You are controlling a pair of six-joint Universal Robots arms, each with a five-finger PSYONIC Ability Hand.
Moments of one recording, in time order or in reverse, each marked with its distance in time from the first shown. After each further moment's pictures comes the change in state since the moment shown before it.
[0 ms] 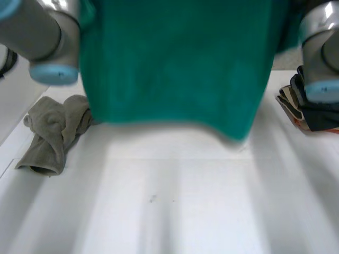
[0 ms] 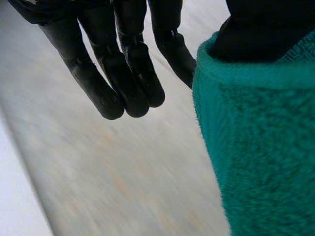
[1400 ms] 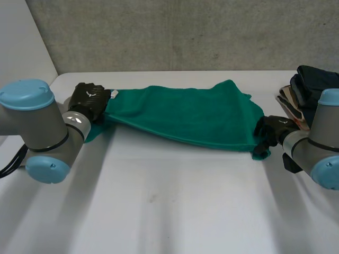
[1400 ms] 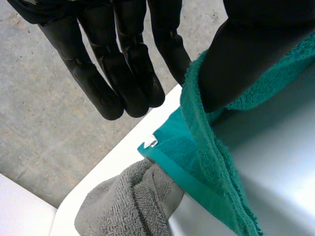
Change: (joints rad) left arm 0.086 0.097 -0.833 -0.067 0.114 0.046; right arm -0.111 0.133 0.494 0.411 -0.136 0.485; left_hand 0.000 0.001 0.002 0.000 0.000; right_hand -0.445 -0.481 -0.494 -0.504 -0.470
